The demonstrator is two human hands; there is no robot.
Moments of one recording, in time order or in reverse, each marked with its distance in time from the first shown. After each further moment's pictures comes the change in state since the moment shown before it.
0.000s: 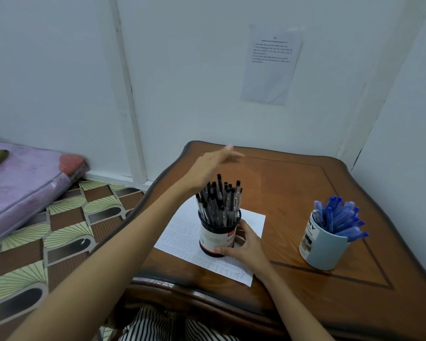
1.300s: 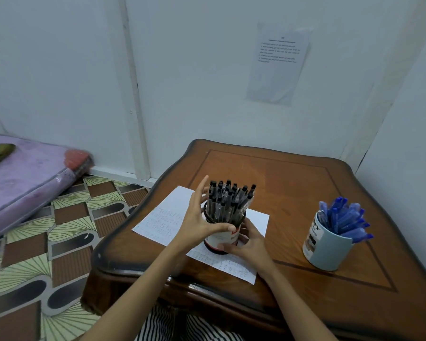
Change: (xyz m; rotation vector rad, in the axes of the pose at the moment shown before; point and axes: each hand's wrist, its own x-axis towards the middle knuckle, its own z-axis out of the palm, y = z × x) left_hand -0.067 -0.086 0.044 -0.075 0.255 -0.038; right_hand 0.001 0.005 0.003 0.056 0.016 -0.043
